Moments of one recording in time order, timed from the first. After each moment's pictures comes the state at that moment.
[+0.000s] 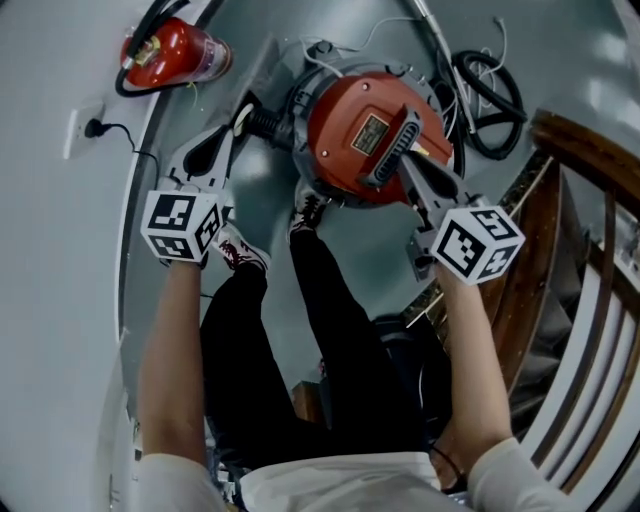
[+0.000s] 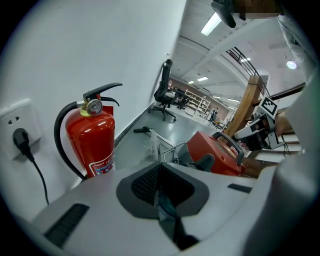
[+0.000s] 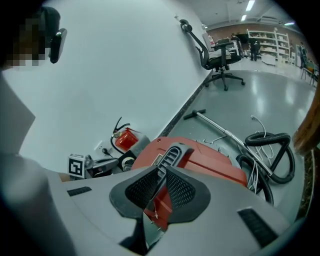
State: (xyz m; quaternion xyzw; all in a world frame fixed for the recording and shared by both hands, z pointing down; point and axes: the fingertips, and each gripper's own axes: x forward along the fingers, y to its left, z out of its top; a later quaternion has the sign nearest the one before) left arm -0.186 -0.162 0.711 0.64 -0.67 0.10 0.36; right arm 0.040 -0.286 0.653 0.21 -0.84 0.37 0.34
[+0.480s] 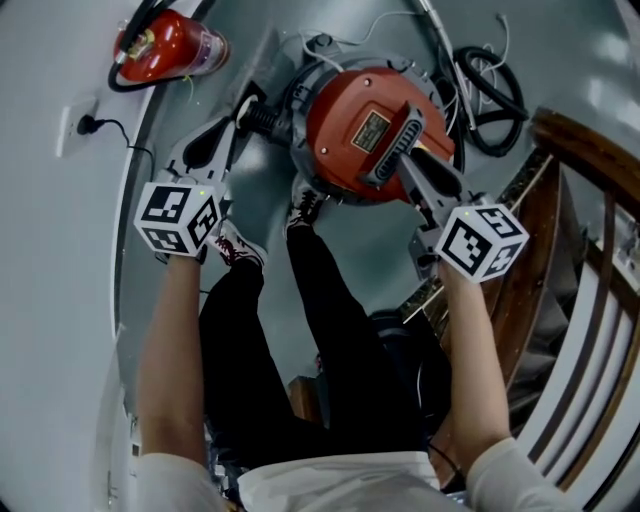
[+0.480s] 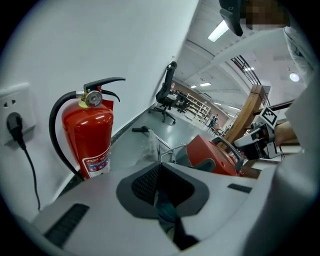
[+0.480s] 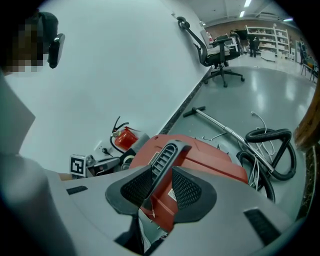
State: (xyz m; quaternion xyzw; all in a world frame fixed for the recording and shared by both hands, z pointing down) left arm -0.183 -0.169 0.715 0.64 -0.66 0.06 0.39; right arm 0.039 -0.288 0.657 0.20 -0.83 0.38 0.35
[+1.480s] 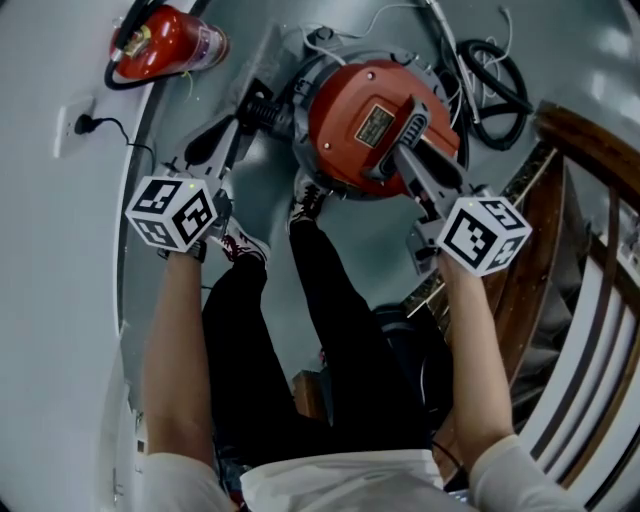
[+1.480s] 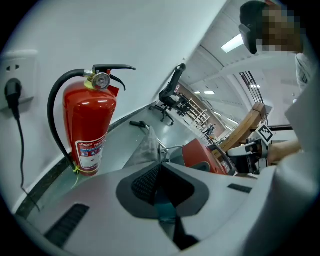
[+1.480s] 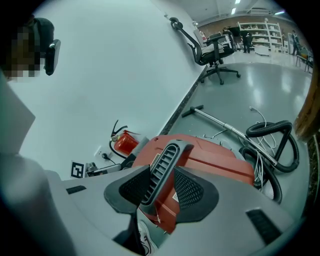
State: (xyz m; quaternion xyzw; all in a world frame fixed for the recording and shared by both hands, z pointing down) left arm -0.176 -0.168 0.721 0.63 -0.63 -0.01 0.44; right arm 0.030 -0.288 0.661 0.21 -0.83 0.40 0.33
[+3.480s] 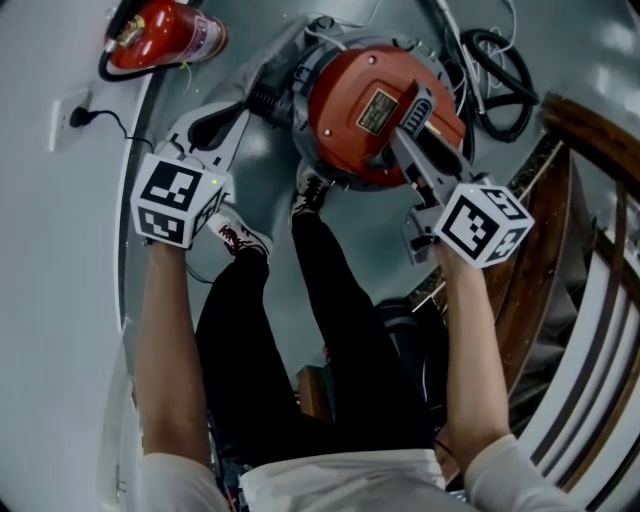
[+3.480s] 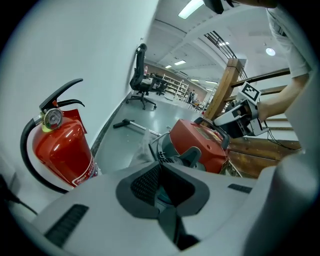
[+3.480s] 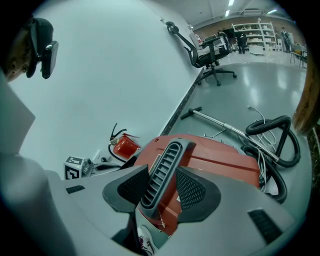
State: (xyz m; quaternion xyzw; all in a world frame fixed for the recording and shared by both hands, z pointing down) left arm -0.153 -0.179 0.711 0.72 -0.56 0.19 0.36; right arm 0.024 -0.285 0.665 0.23 -0.83 0.41 0.31
